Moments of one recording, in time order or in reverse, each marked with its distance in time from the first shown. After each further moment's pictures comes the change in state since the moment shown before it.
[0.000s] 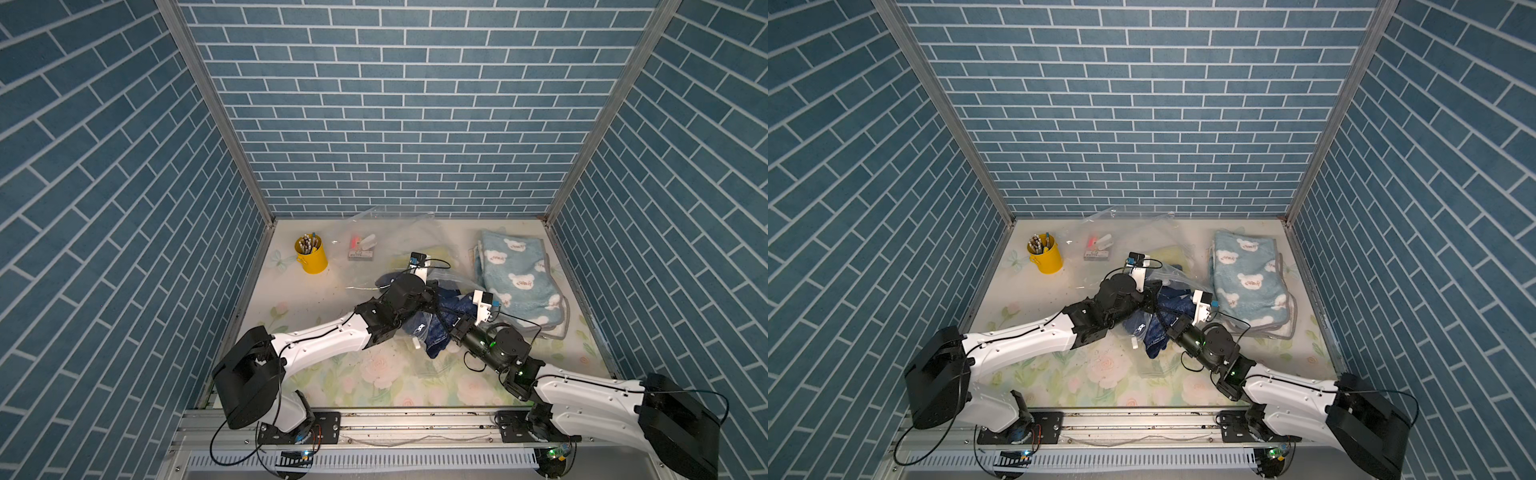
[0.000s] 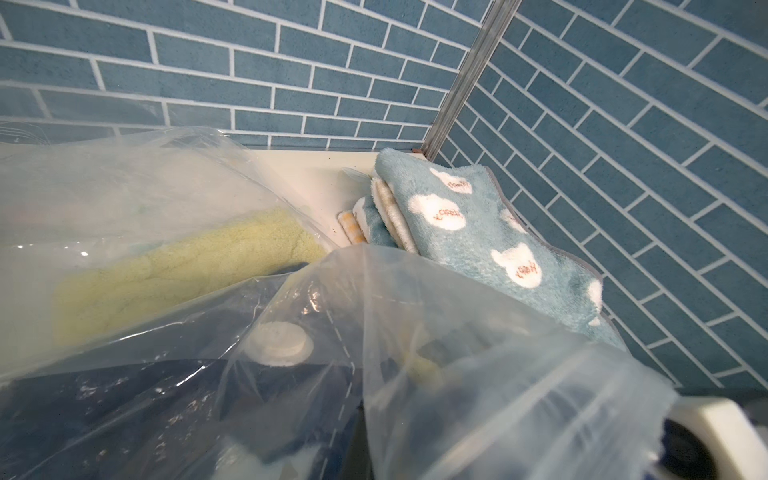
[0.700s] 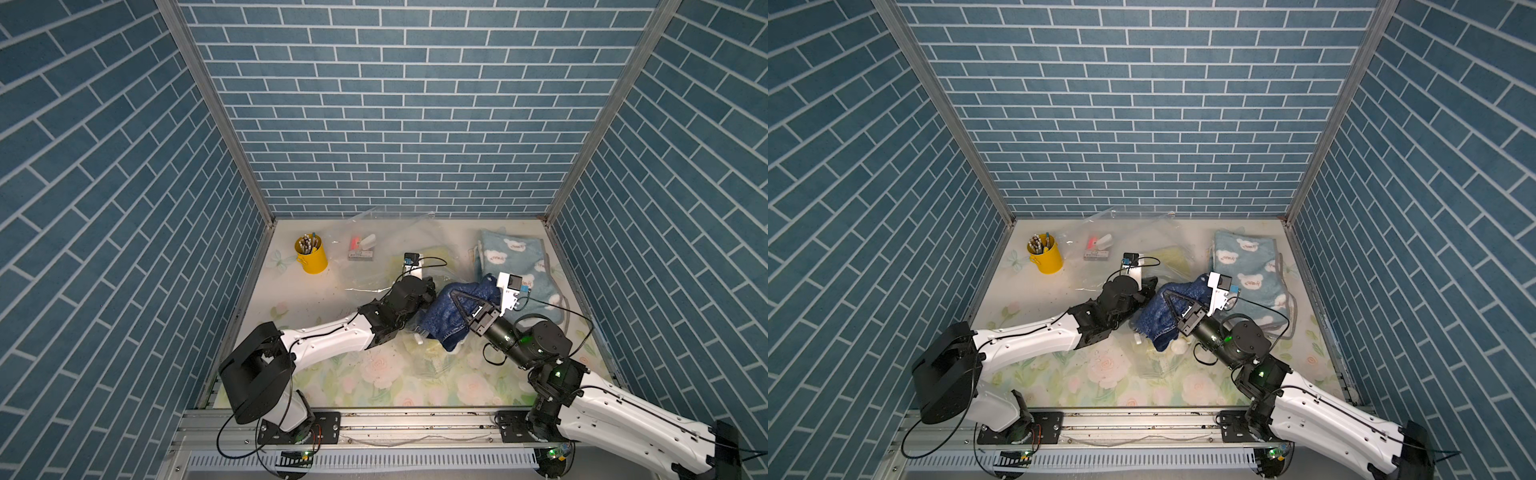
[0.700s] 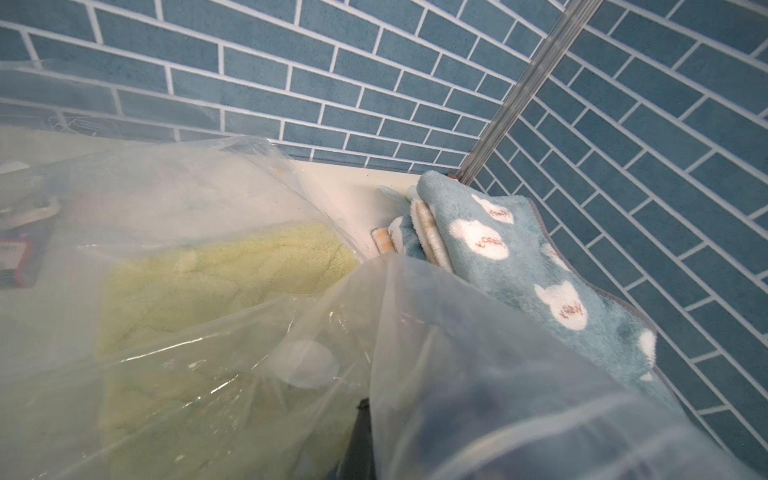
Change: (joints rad) left arm 0.008 0.040 -0.037 0.077 -0.125 -0.076; right arm -0.015 -0.311 0.278 -0.428 -0.010 -0.235
